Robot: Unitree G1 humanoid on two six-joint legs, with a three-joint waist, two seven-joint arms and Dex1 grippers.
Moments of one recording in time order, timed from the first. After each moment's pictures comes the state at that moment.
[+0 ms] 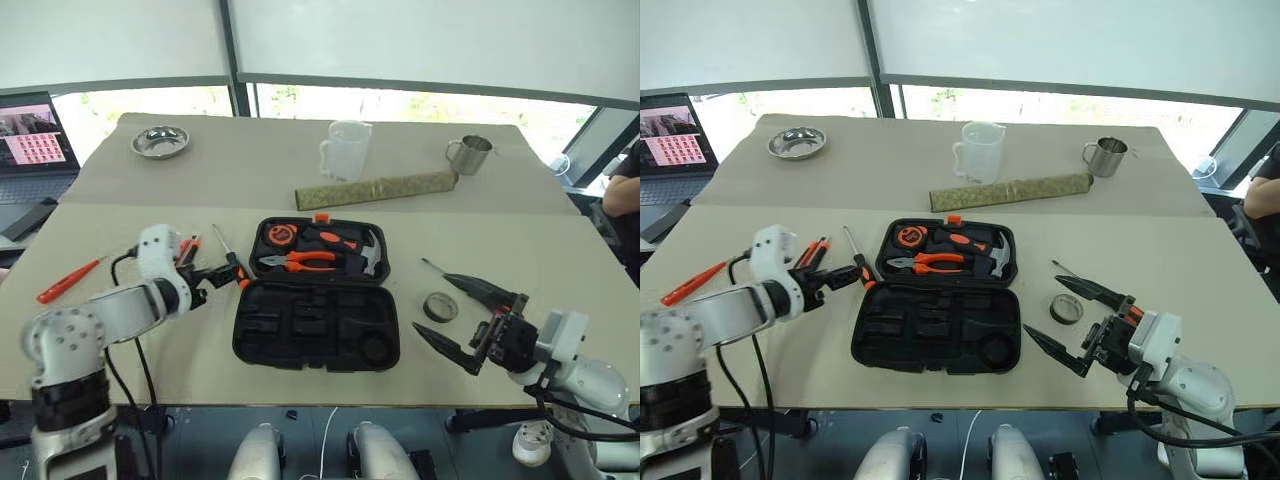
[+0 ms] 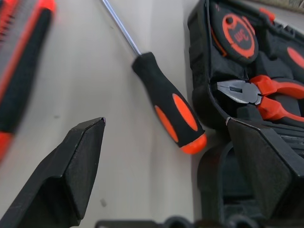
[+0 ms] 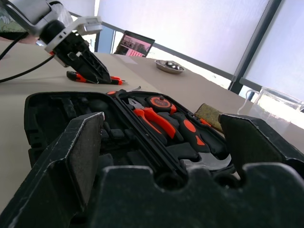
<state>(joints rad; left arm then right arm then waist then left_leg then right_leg) -0.45 0.51 0.37 -0.14 -1.14 1.35 0.31 0.19 -0.54 -0.21 -0.33 0.53 -0.24 0.99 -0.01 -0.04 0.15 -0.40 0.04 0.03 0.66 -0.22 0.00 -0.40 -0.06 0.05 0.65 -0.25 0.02</state>
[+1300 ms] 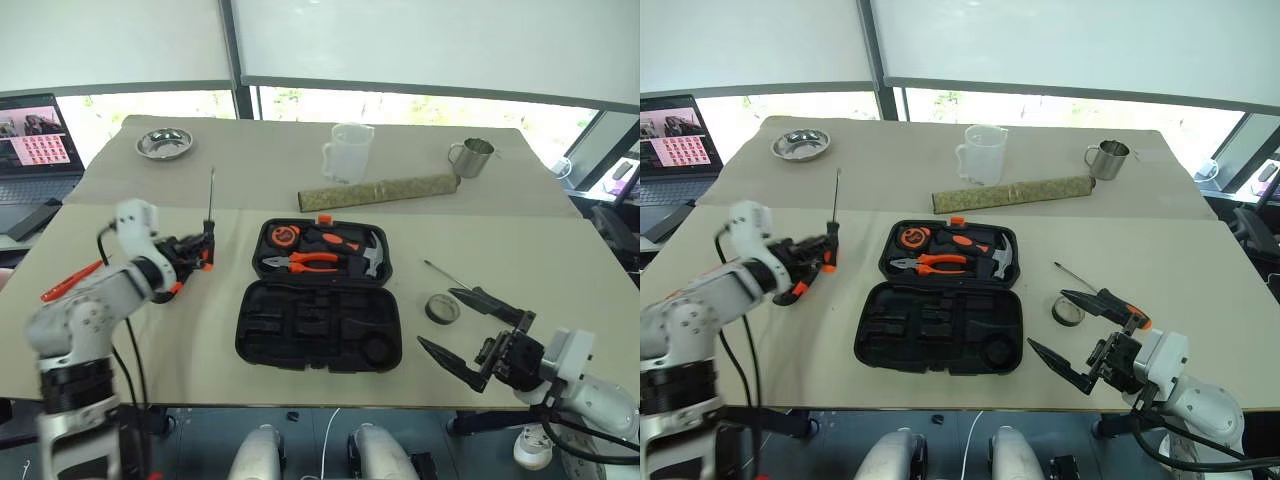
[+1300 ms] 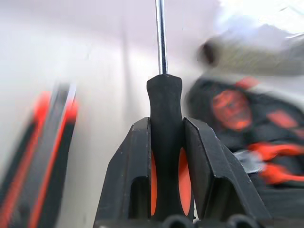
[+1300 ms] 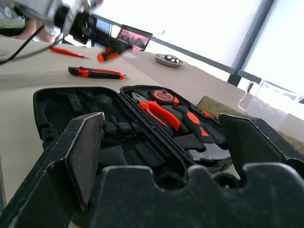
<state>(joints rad) -0.33 0.80 0.26 -0.17 -0.67 0.68 -0.82 0.34 -0.59 -0.28 -0.41 0.54 -0.24 0.98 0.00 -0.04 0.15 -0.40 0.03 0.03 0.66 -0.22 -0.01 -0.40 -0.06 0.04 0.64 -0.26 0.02</state>
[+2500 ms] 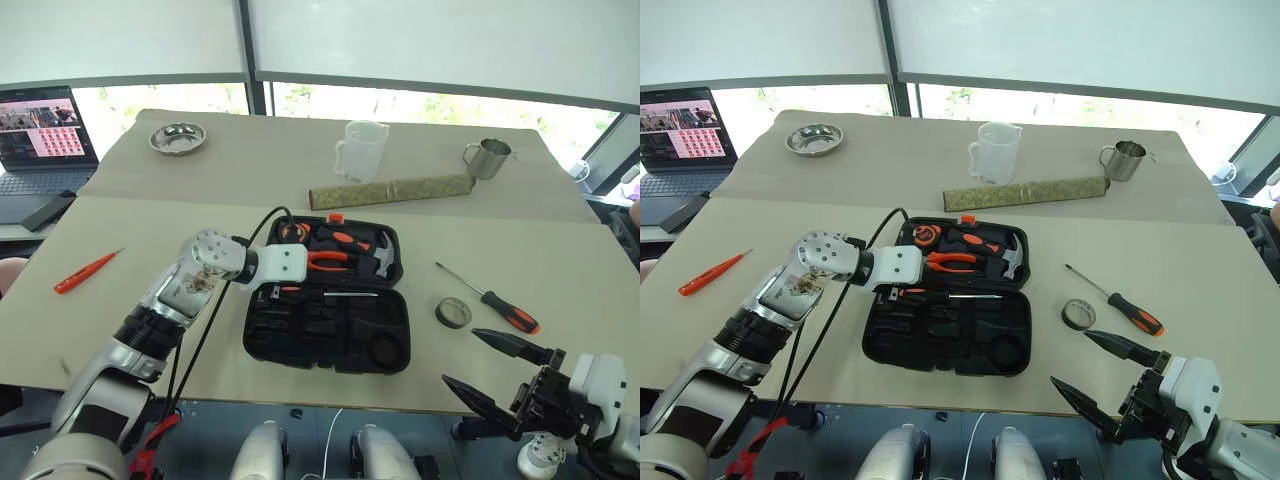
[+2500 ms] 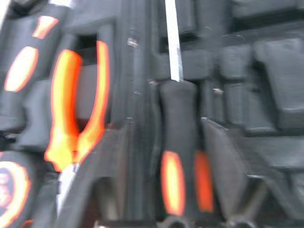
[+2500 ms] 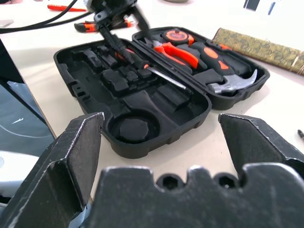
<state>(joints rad) -0.70 0.54 -0.33 0.12 -0.01 0.17 -1.16 0.61 -0.64 -0.41 -0.60 0.61 0.02 0.92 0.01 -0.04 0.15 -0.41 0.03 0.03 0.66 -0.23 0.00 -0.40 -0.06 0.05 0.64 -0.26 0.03</state>
